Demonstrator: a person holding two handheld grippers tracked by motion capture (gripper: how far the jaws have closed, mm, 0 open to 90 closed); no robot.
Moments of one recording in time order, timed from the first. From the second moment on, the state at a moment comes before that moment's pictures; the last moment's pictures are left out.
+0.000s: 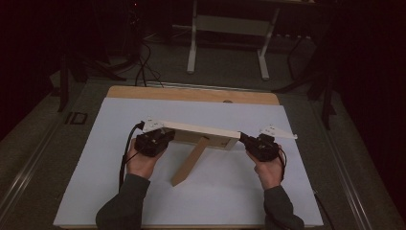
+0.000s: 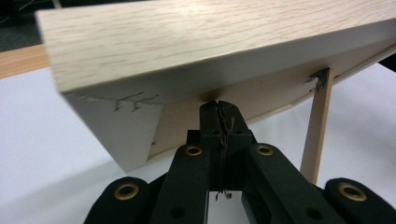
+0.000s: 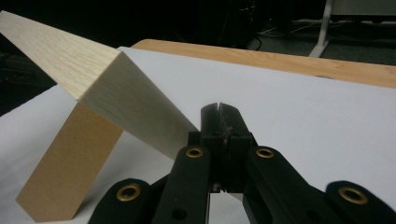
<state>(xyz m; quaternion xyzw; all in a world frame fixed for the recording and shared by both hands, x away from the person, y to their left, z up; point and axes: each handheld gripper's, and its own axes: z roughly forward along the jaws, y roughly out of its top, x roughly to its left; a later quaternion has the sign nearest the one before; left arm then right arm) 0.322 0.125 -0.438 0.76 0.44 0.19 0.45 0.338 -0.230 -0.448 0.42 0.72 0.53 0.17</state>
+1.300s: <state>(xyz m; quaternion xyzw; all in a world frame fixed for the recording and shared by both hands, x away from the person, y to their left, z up) 0.328 0.090 -0.433 0.78 0.40 0.19 0.45 0.344 -0.225 -0.453 0.41 0.72 0.54 0.15</state>
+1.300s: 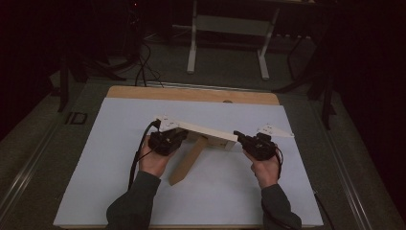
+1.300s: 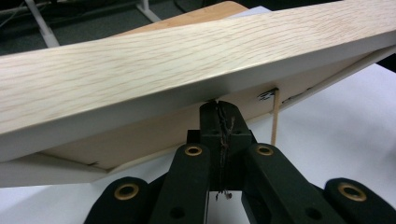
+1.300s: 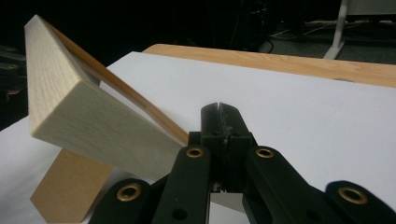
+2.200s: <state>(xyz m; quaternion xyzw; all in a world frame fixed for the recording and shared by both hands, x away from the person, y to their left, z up) 0.331 0.066 -0.432 0.79 0.38 0.17 0.45 0.338 -0.221 -0.455 0.39 0.73 0.54 0.15</state>
